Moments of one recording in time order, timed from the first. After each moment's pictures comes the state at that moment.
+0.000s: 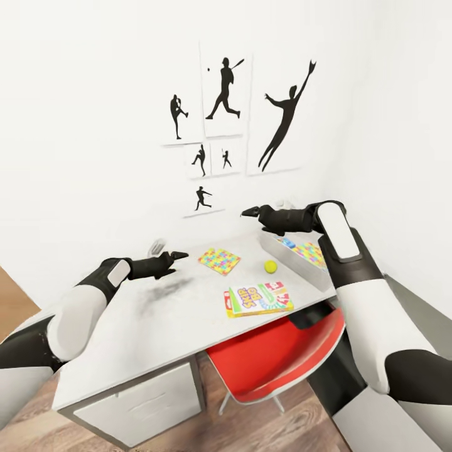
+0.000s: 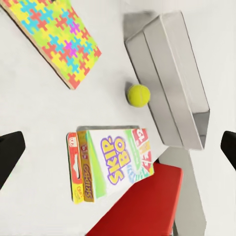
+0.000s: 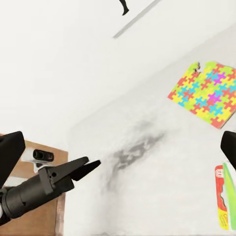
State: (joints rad) left arm -1.22 0.08 0.42 -0.21 0.11 0.70 -0.63; right arm -1.15 -0.02 0.13 -1.12 -1.19 1.04 -0.37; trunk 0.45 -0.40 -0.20
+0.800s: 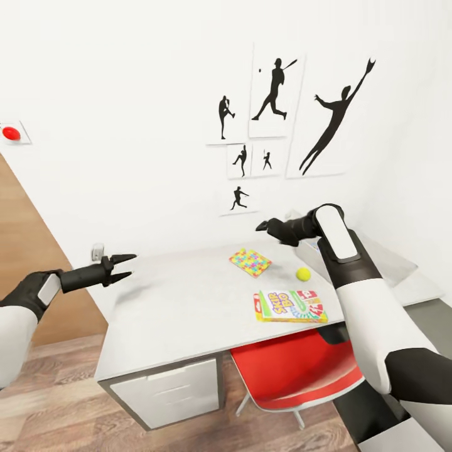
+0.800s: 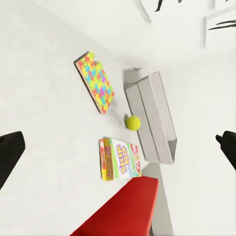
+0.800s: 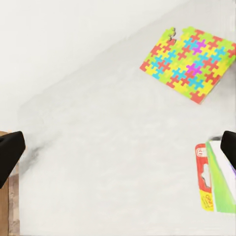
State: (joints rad) left arm -1.12 0.38 0.38 -0.32 0.11 0.88 -1.09; right arm -1.15 -0.03 0.14 -1.06 -1.19 1.05 -0.66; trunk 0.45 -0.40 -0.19
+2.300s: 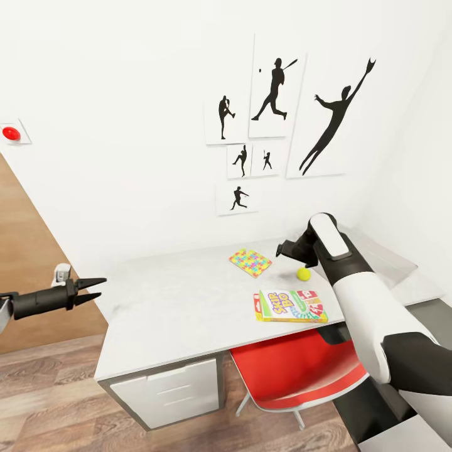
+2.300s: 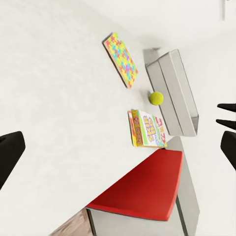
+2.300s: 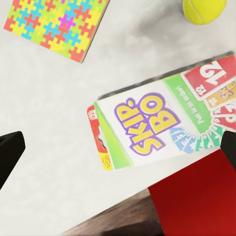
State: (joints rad) left arm -0.91 0.54 0.27 -0.50 0.11 0.88 -1.31; right arm -1.20 -0.03 0.14 -0.82 -1.20 1.04 -1.00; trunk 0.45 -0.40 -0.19
